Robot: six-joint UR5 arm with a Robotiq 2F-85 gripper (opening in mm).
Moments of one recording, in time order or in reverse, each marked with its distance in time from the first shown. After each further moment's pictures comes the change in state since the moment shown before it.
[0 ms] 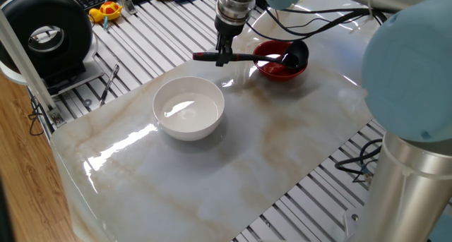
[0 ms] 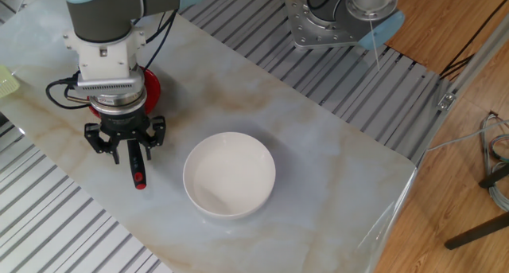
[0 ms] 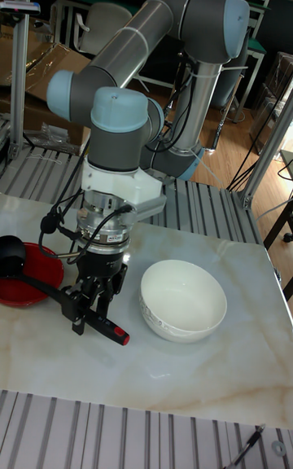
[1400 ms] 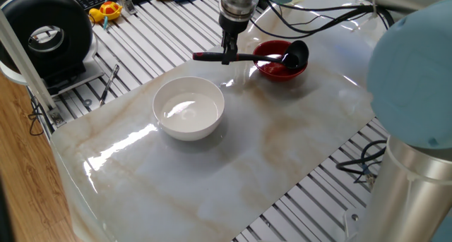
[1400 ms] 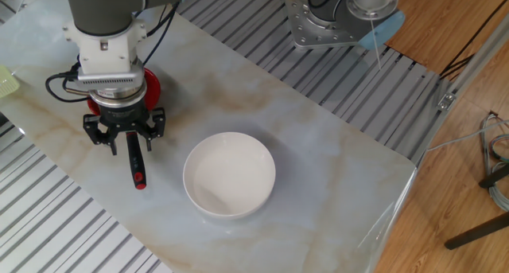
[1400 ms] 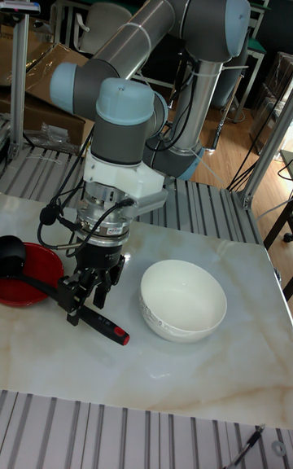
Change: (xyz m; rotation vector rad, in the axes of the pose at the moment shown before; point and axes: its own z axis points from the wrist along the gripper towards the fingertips) arm 0.013 -0.003 -0.010 0.015 0.051 -0.005
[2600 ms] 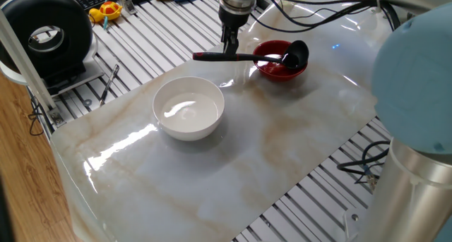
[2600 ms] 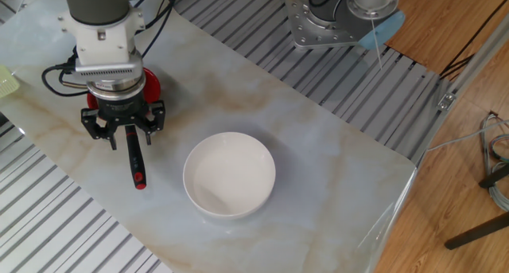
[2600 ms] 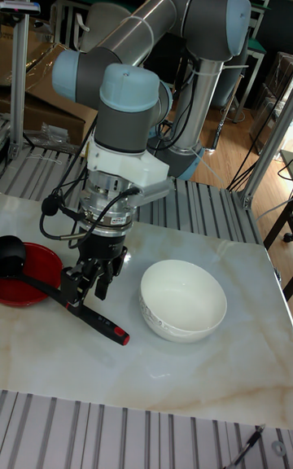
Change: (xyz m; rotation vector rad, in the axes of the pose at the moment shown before) arm 0.002 0.003 -0.021 -0.012 0.015 -0.023
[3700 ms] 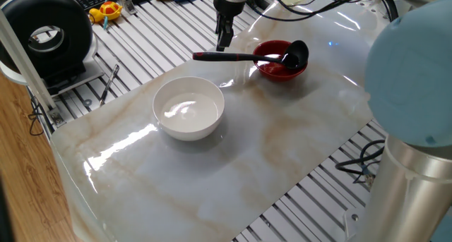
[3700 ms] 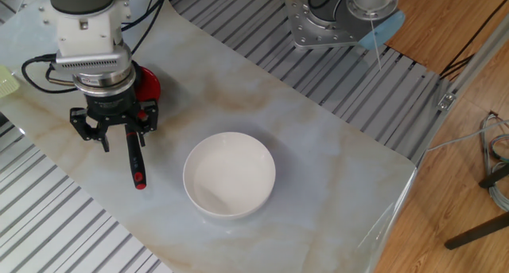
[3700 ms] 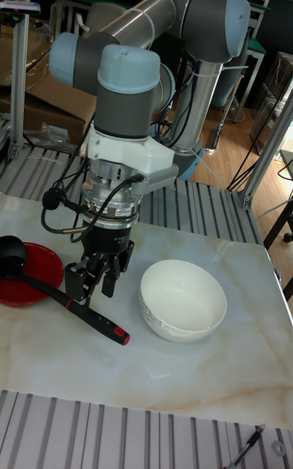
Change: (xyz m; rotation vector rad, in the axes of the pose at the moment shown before) arm -0.022 -0.006 -0.025 -0.028 -0.043 0.002
